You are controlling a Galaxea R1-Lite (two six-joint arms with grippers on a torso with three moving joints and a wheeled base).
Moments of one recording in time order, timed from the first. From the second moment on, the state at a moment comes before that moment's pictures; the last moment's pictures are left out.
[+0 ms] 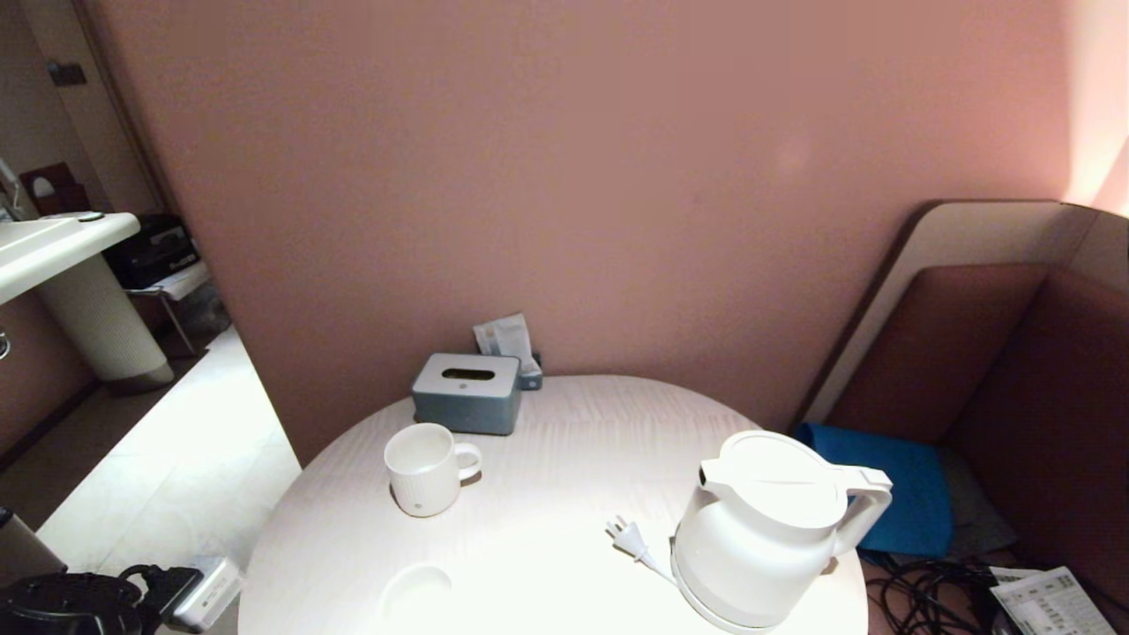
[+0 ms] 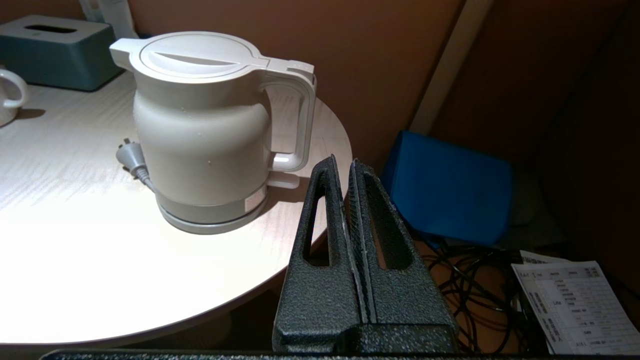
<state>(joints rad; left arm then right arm) -0.26 1.36 -0.01 -0.57 -0.25 -0.23 0.00 0.00 0.00 0.00 0.01 -0.03</state>
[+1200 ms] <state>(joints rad) -0.27 1.73 0.00 -0.92 -0.37 -0.10 0.00 0.00 0.00 0.00 0.01 -0.03</state>
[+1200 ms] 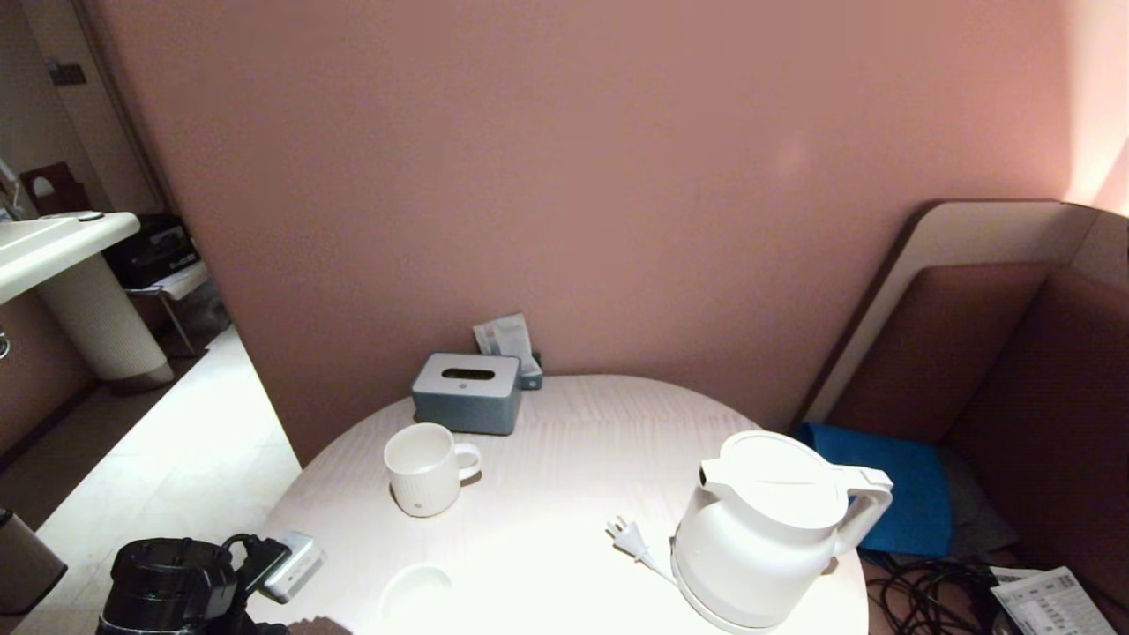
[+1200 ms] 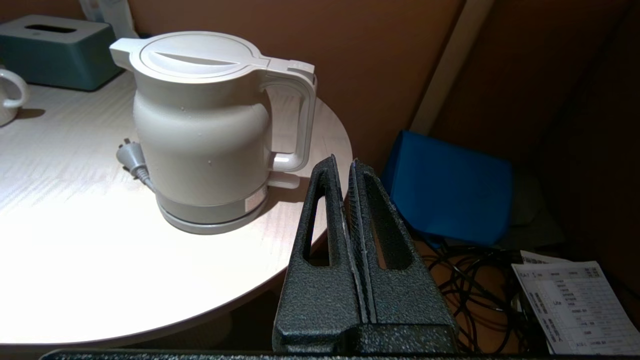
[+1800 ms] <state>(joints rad) 0.05 1.75 -0.01 -0.95 -0.56 0.15 0.00 0.00 0.00 0.00 0.01 -0.03</state>
